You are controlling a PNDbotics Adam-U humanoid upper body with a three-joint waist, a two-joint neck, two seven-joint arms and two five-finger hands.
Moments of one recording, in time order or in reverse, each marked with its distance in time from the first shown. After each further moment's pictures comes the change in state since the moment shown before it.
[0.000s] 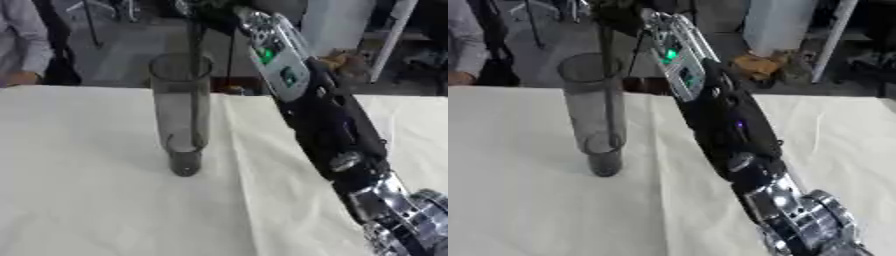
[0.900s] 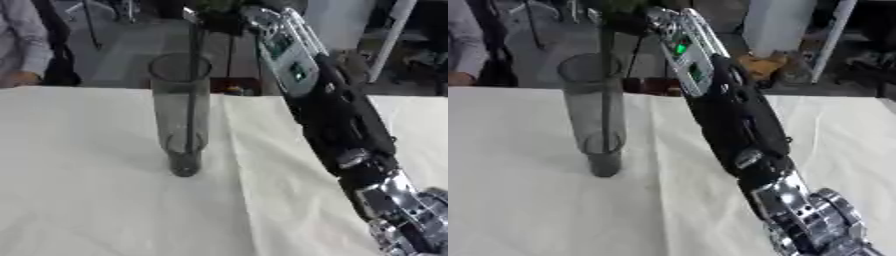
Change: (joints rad) left arm 0.005 0.000 0.000 0.000 0.000 0.004 0.001; right arm 0.019 -0.034 -0.012 -0.026 0.018 -0.012 0.102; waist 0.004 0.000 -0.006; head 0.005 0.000
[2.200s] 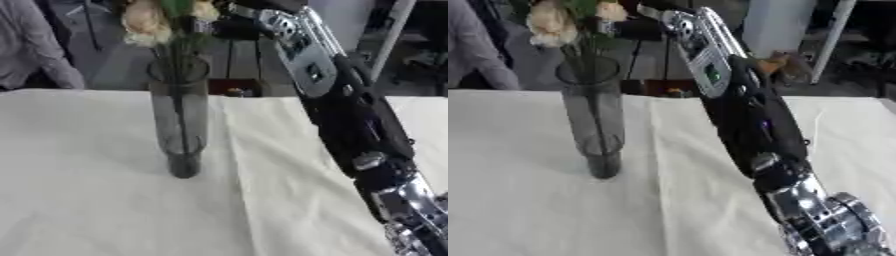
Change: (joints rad) left arm 0.001 0.000 0.000 0.000 0.000 0.003 -0.002; right arm 0.027 -0.026 0.011 -0.036 -0.014 -0.058 0.178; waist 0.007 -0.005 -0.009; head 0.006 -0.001
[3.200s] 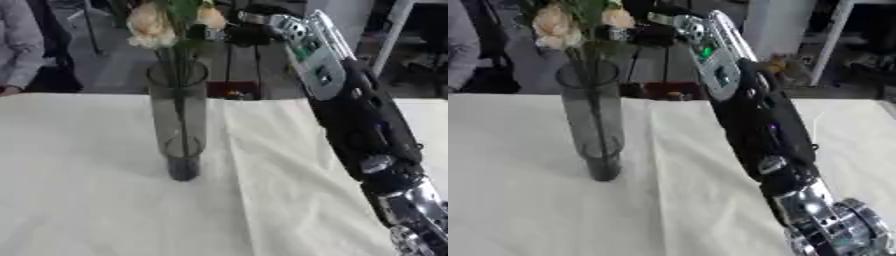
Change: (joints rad) left arm 0.000 0.000 0.001 0.000 0.000 0.002 0.002; right arm 0.031 -0.044 -0.037 -0.025 0.021 0.008 0.065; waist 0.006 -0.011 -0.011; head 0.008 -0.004
